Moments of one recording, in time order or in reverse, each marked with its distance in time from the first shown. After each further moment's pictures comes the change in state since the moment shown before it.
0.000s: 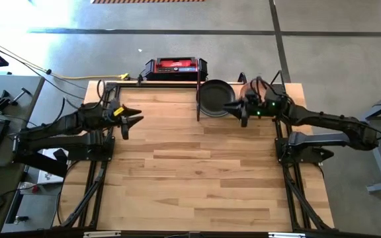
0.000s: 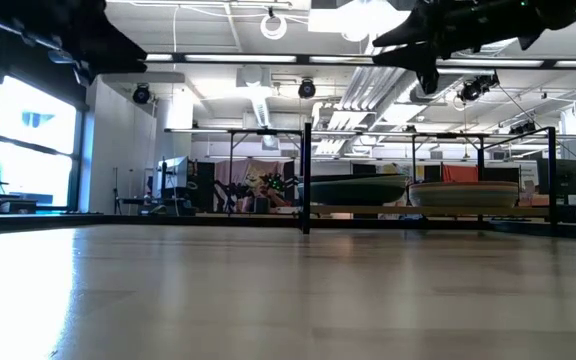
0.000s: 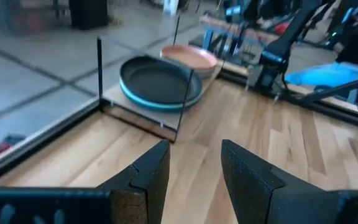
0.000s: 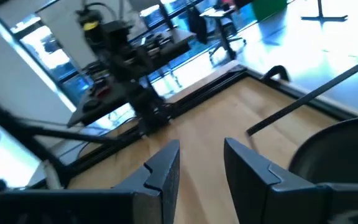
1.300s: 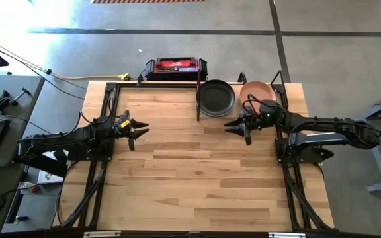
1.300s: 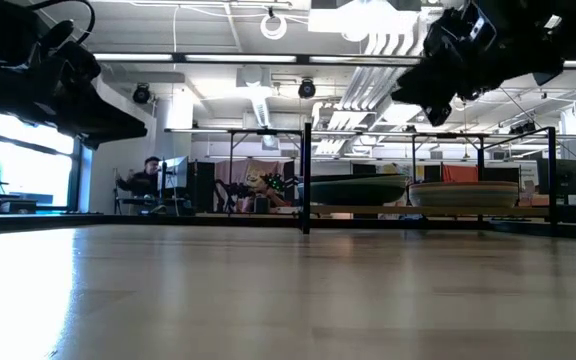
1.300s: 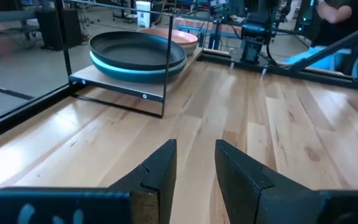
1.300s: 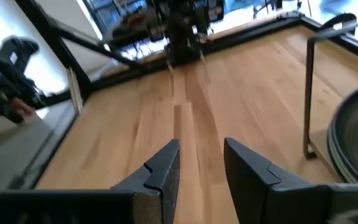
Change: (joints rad) left arm 0.001 -0.185 -0.491 0.392 0.102 0.114; right arm 0.061 -0.017 -0.210 0.059 -0.176 -0.205
